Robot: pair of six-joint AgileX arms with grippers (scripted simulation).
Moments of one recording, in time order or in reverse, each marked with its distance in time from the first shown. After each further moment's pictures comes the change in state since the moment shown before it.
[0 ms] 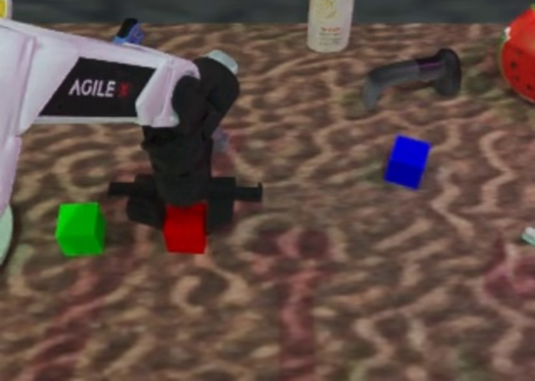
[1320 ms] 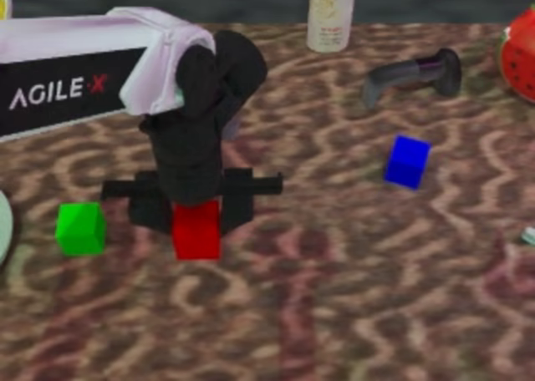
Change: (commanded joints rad) left arm -0.121 -0.292 -0.034 -0.240 -0.016 -0.188; right arm 0.000 0.000 0.000 0.000 0.000 0.000
